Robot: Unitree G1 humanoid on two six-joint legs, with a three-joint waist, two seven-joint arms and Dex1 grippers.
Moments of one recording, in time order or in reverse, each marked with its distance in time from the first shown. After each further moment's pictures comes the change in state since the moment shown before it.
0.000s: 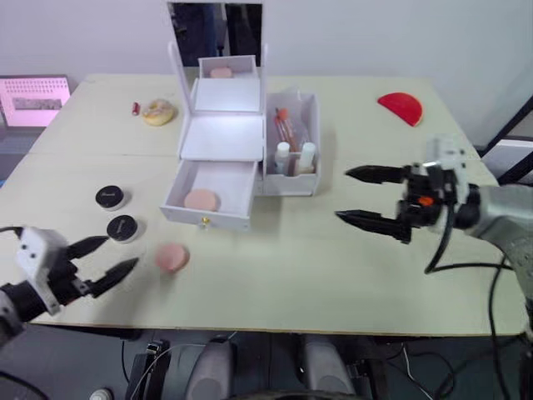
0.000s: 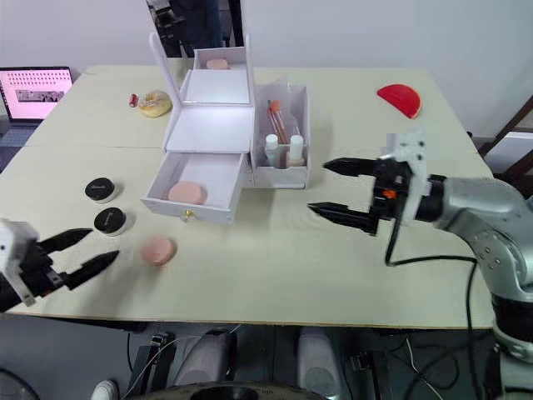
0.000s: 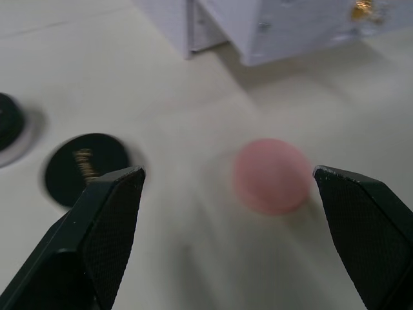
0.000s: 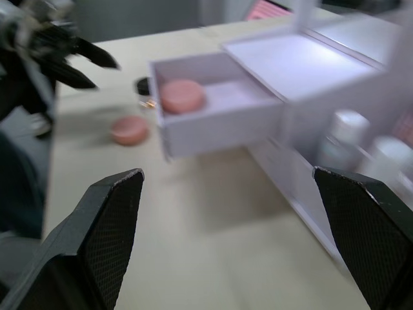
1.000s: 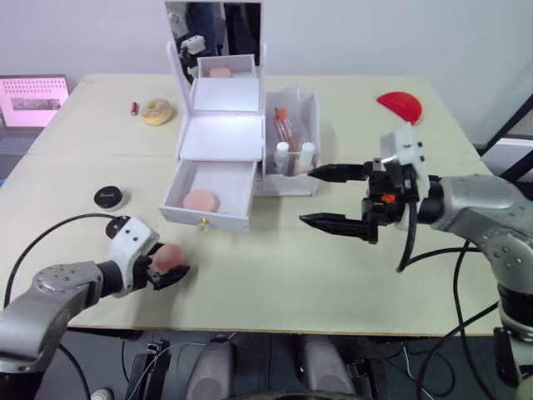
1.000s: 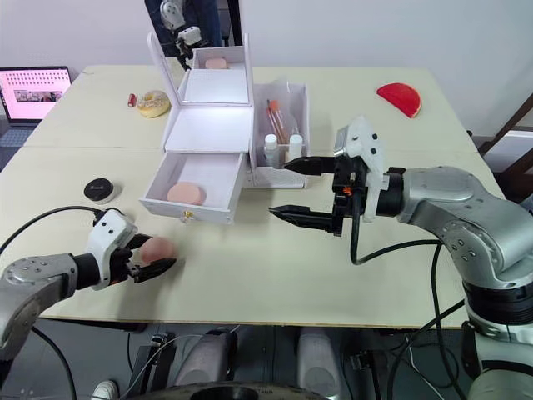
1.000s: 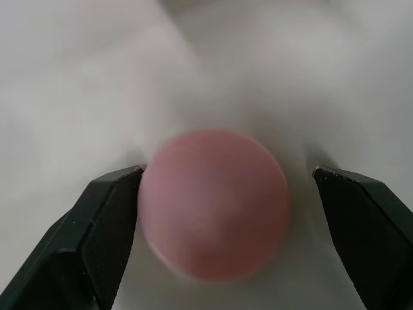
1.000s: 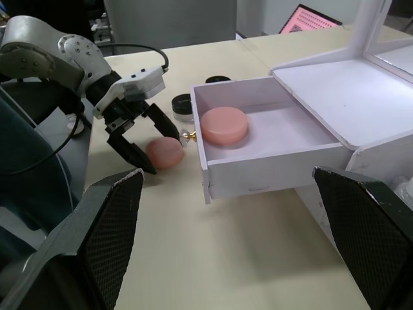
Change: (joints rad) left arm -0.293 0.112 -0.435 -0.011 0.109 0.308 0.219; right arm -0.080 0.063 0.074 -0.084 0.053 0.114 -0.122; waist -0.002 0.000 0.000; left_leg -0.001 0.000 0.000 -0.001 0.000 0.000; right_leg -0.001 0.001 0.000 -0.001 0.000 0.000
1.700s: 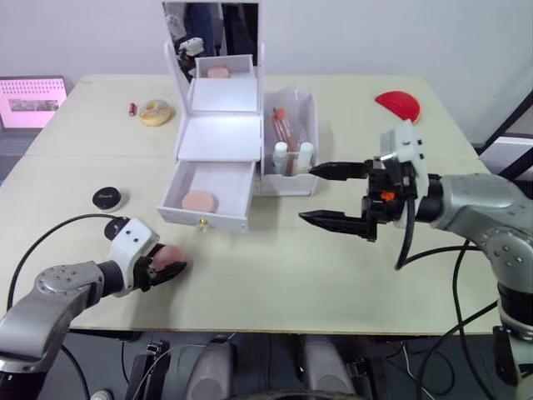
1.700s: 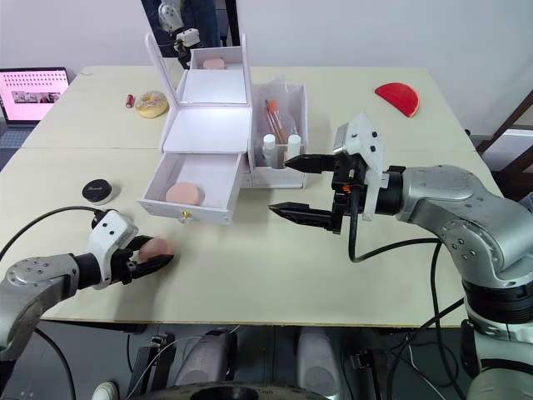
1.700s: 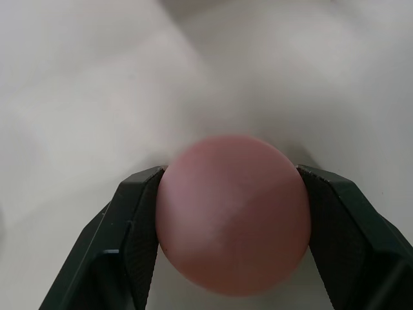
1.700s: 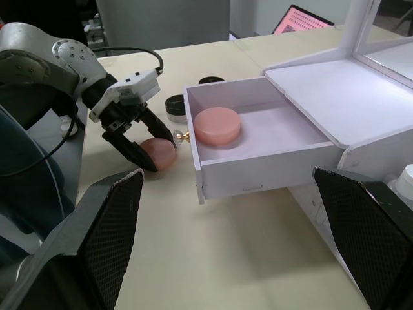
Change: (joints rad) left arm 0.028 0.003 0.013 0.009 0.018 -0.046 -0.019; right arm -0.014 0.005 0.001 0.001 0.000 0.005 -0.009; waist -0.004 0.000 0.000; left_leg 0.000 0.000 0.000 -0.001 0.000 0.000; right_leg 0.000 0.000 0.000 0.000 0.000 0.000
